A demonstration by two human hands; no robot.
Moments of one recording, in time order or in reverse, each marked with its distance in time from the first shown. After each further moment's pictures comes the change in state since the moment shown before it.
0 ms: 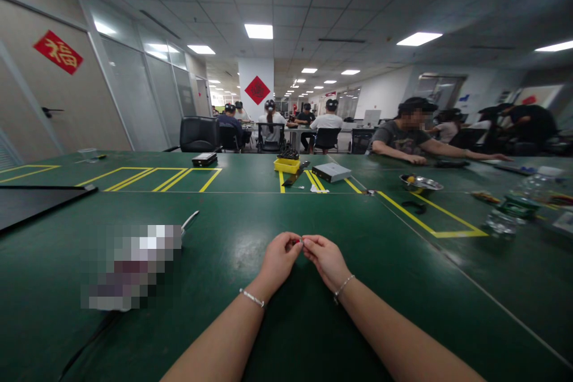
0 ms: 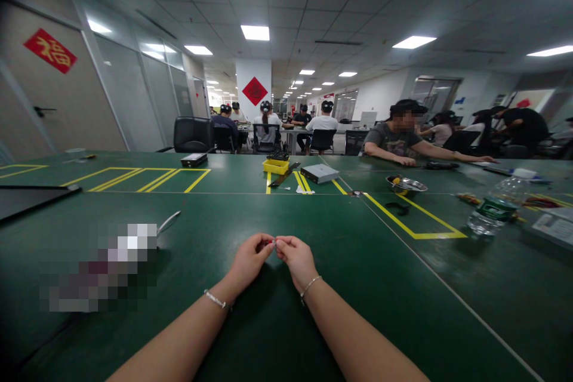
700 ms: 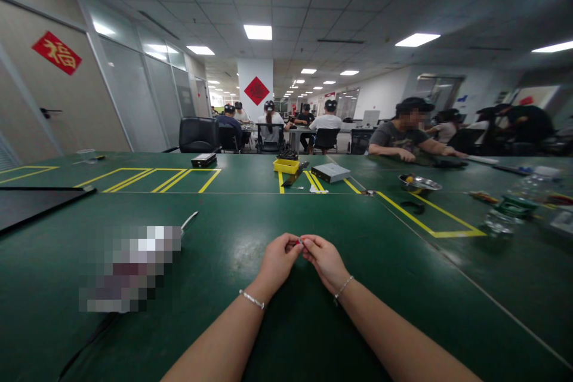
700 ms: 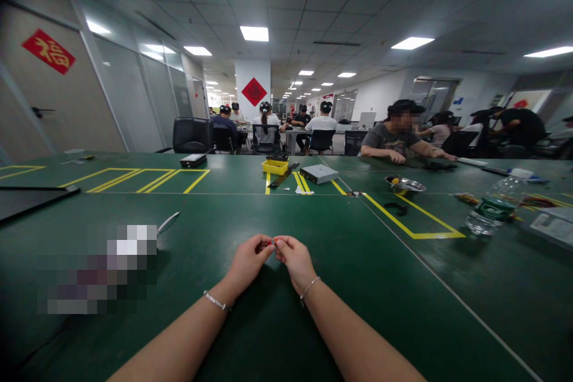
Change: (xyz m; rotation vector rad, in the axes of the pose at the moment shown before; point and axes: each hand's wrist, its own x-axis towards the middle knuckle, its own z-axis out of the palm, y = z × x) left_hand -0.002 0.007 -0.002 -0.053 -0.008 -0.032; right_hand 0.001 0.002 0.000 -0.008 -0.042 -0.019
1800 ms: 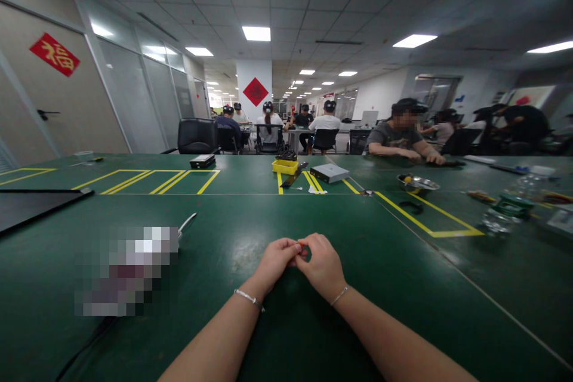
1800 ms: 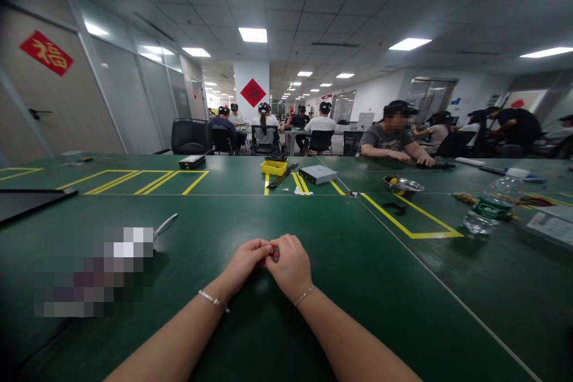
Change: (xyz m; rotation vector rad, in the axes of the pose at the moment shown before) left_hand 0.003 0.006 -0.002 -0.550 -0.179 -0.343; right_hand -0.020 -0.014 0.004 -1.247 0.070 -0.794
